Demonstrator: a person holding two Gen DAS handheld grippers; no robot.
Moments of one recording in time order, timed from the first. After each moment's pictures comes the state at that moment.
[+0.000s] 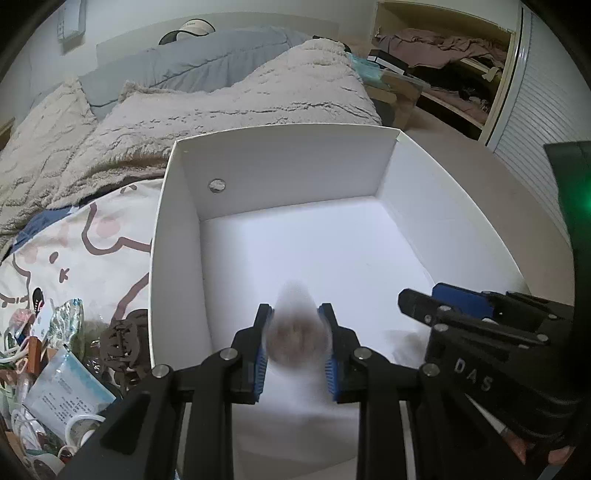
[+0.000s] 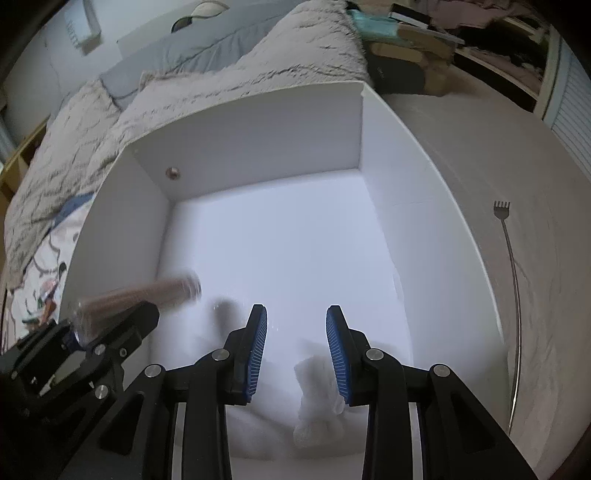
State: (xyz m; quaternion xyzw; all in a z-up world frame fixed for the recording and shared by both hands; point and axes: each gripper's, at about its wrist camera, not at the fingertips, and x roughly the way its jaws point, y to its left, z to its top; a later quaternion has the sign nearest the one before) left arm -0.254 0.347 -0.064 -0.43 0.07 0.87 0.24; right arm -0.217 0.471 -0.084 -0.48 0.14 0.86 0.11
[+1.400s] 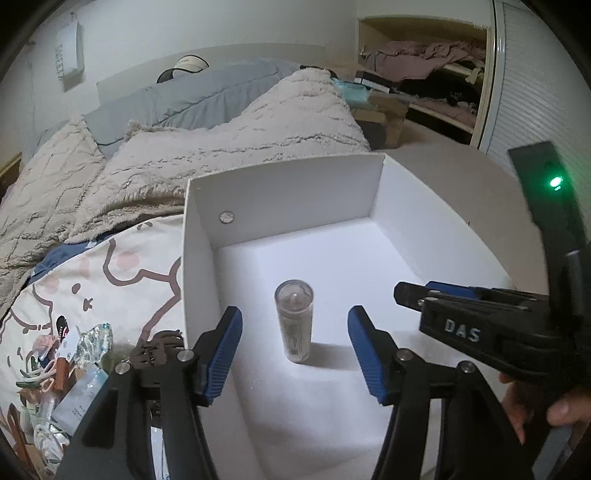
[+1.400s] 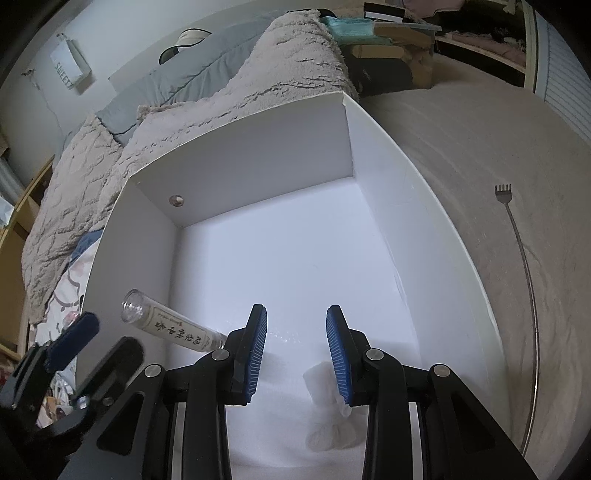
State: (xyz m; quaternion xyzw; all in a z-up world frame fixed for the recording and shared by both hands) left arm -0.232 0.341 -0.034 -0.38 0.10 0.89 0.24; right arm -0.211 0.482 -0.082 -0.45 0.20 0.86 0.10
